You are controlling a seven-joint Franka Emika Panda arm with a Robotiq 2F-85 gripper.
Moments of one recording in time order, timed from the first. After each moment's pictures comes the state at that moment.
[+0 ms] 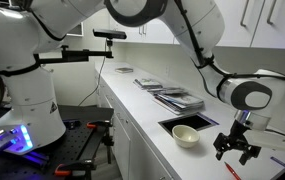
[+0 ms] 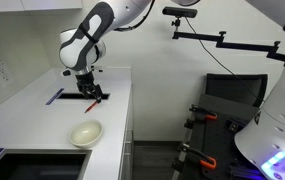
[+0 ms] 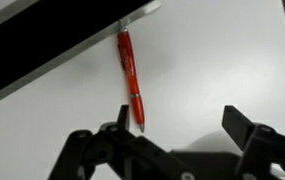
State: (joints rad) arm -0.13 1.05 0.15 -1.32 -0.21 2.24 -1.43
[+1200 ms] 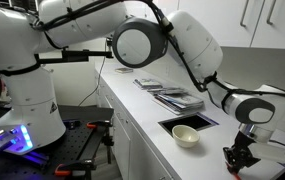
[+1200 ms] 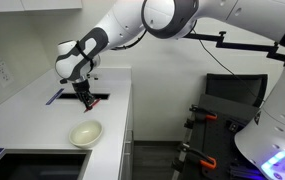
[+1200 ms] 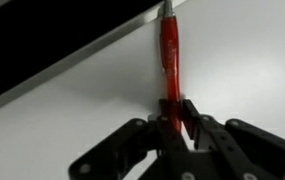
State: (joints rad) arm -0.10 1.31 0.15 -0.95 -0.19 2.14 -1.47
